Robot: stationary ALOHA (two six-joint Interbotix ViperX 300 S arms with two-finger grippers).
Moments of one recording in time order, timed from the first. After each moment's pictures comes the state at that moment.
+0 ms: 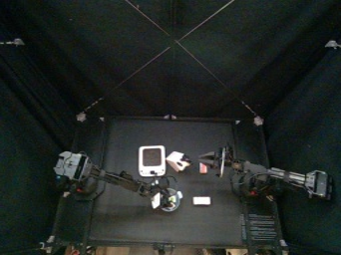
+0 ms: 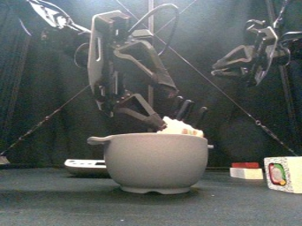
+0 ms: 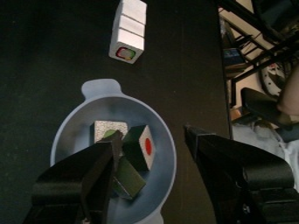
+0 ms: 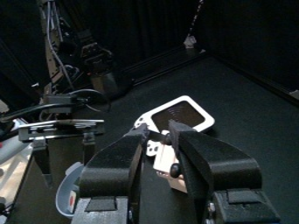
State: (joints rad) left arm -0.15 0.12 0.63 0.51 -0.21 -1.02; right arm -0.41 -0.78 1.19 -0.50 -0.43 0.71
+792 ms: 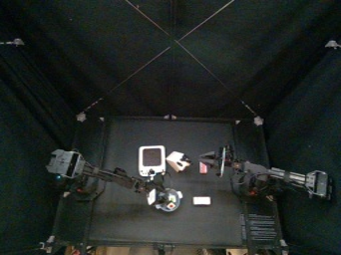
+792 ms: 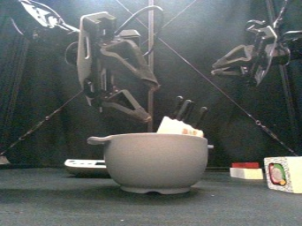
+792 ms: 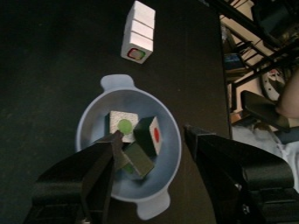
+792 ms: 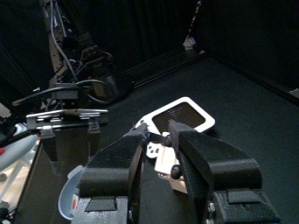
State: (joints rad) left arm -0.09 -0.02 0.76 0.53 -0.21 -1.02; right arm -0.41 -0.78 1.18 -0.41 -0.43 0.72
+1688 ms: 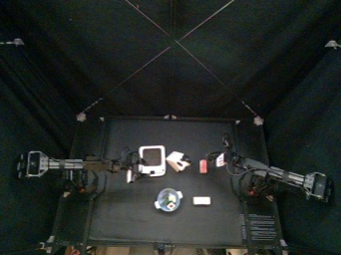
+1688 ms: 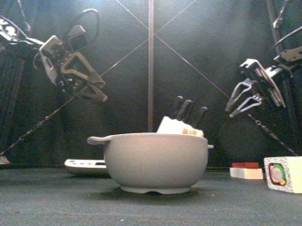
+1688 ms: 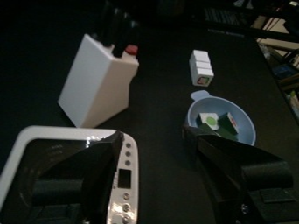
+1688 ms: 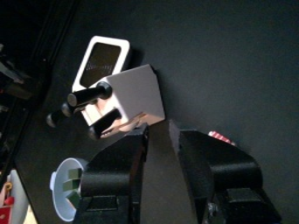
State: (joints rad) left arm 0.27 -0.53 1.12 0.68 -0.38 -0.59; right arm -0.47 -0.74 1.09 0.11 0.25 0.73
